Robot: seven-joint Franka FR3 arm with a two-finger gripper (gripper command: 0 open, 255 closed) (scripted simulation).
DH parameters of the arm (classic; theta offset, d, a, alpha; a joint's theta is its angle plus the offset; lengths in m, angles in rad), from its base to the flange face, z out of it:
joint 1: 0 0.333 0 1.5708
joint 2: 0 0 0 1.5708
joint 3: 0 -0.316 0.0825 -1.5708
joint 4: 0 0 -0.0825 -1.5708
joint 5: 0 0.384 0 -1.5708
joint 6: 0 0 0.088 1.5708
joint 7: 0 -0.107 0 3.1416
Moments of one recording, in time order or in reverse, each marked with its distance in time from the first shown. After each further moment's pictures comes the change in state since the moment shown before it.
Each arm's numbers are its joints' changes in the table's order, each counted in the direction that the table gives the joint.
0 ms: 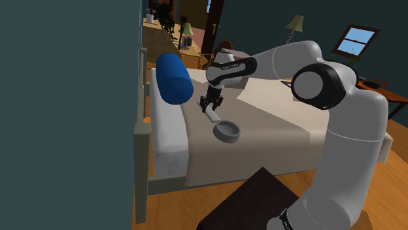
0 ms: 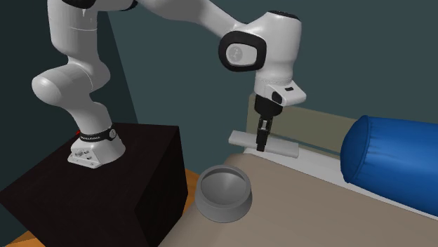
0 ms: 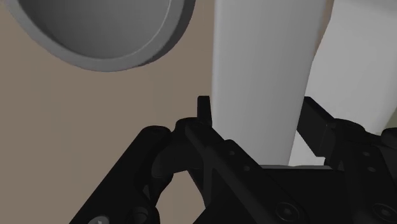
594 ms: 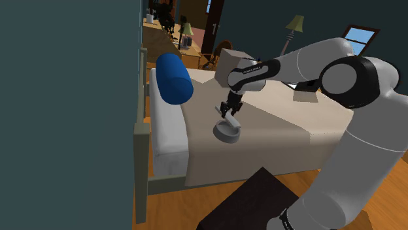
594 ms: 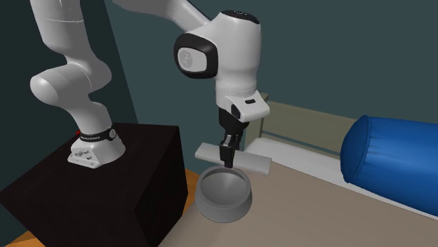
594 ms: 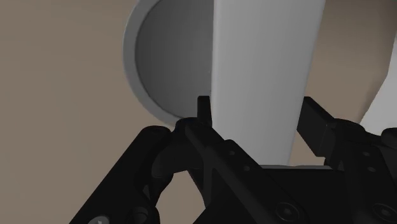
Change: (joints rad) arm -0.089 0.202 0.059 -0.299 -0.009 -0.094 0.153
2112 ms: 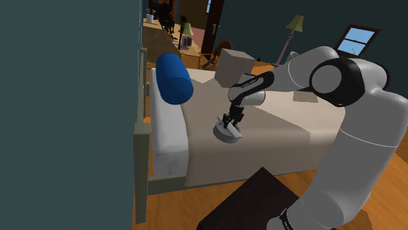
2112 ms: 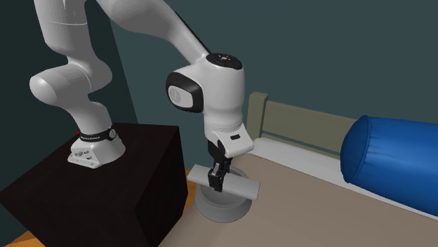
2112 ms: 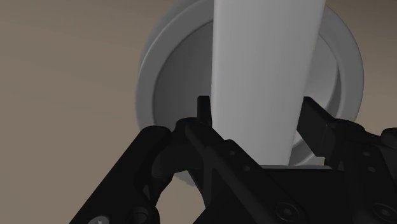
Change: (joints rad) arm -0.036 -0.072 0.011 -0.111 0.032 -0.179 0.077
